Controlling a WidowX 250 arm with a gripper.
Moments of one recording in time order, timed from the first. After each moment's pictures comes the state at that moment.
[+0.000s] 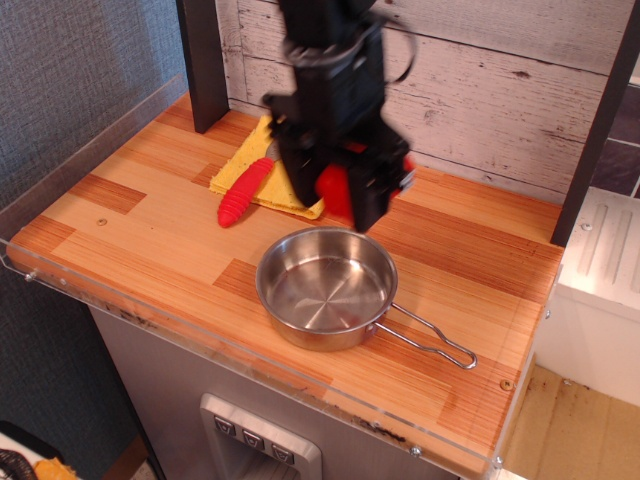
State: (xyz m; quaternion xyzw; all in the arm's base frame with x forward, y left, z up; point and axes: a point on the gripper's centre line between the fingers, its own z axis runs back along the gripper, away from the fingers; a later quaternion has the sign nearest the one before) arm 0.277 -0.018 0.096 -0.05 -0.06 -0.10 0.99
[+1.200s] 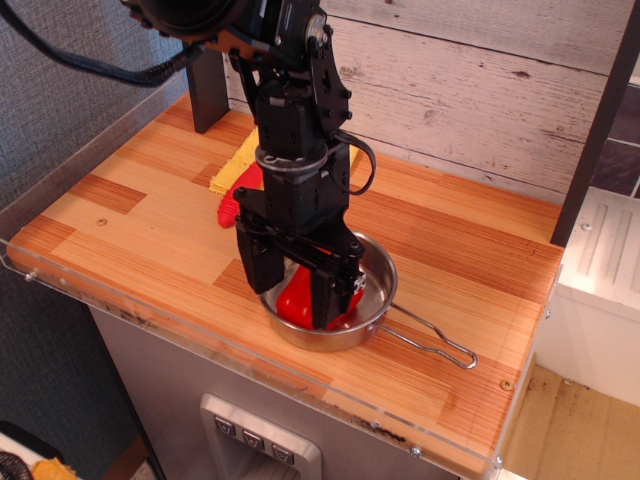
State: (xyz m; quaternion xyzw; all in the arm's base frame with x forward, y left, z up) arm 0.248 -0.011 0.043 -0.04 0.02 -0.12 0.99
